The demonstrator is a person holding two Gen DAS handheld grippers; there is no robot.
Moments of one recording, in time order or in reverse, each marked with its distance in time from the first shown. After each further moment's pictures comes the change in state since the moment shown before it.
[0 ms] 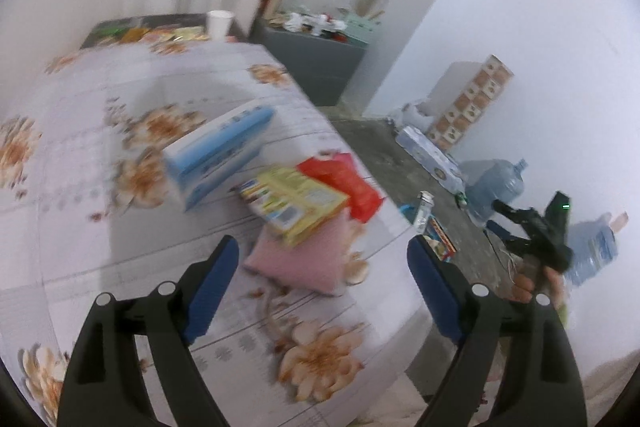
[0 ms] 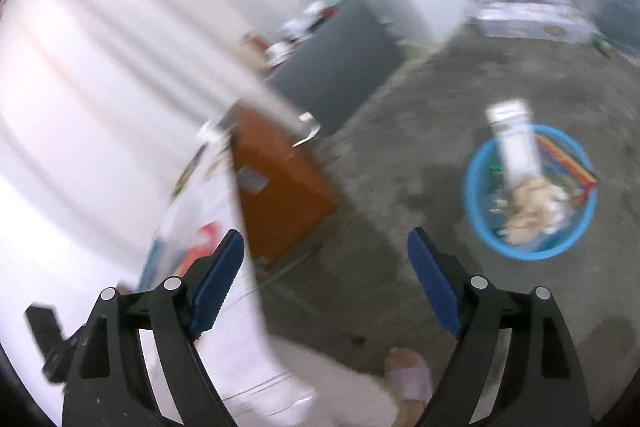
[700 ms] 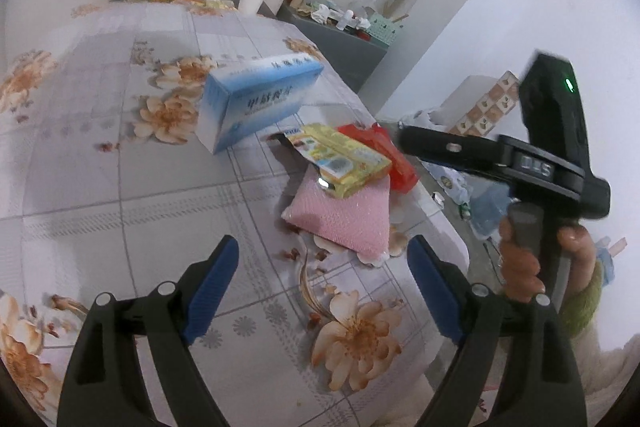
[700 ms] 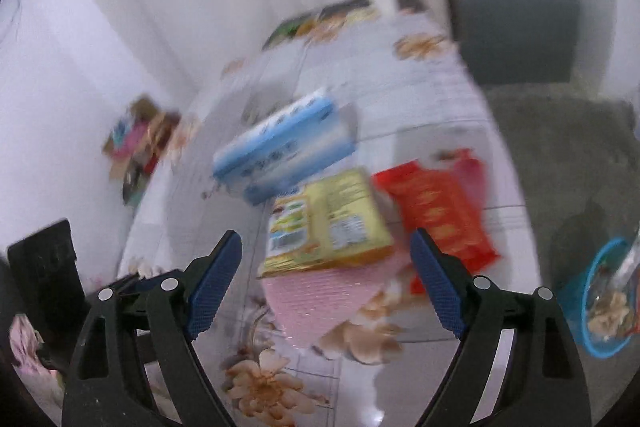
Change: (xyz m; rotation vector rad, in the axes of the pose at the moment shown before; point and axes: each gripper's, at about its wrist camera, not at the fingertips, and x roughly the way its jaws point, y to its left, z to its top) left arm 0.021 0.035 -0.048 -0.095 -0.007 -0.019; right arm 0.162 0.237 -0.076 -0.611 0.395 0.064
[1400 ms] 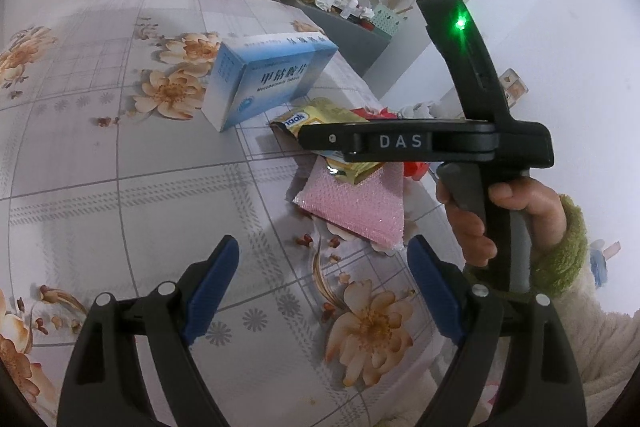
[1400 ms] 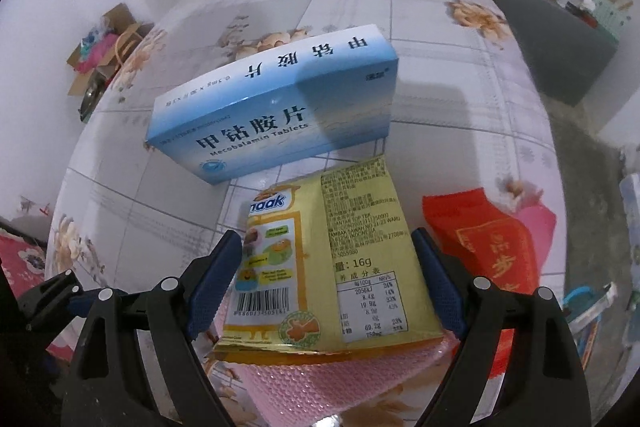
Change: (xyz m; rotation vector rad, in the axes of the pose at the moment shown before) left arm 0.006 0.013 -0.006 -0.030 0.035 -0.018; right arm 0.080 0.033 0.018 -0.177 0.205 -0.135
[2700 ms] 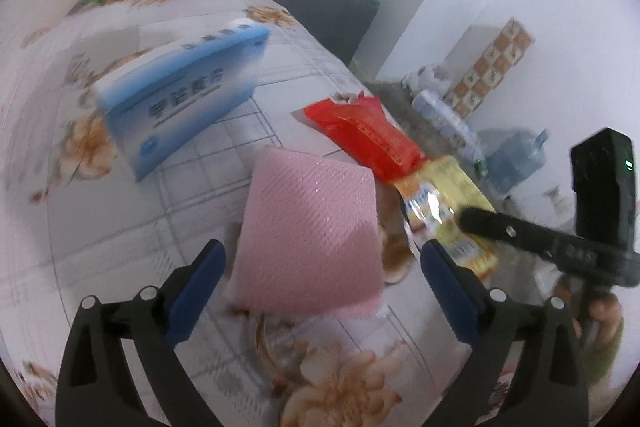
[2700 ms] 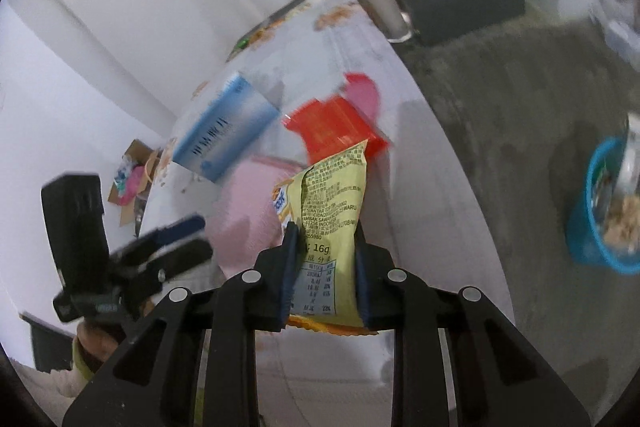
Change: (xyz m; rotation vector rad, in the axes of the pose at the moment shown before) left arm 0.075 -0.060 0.035 0.176 0.108 0.107; right arm -0.088 -0.105 -0.143 0.475 -0.233 0.230
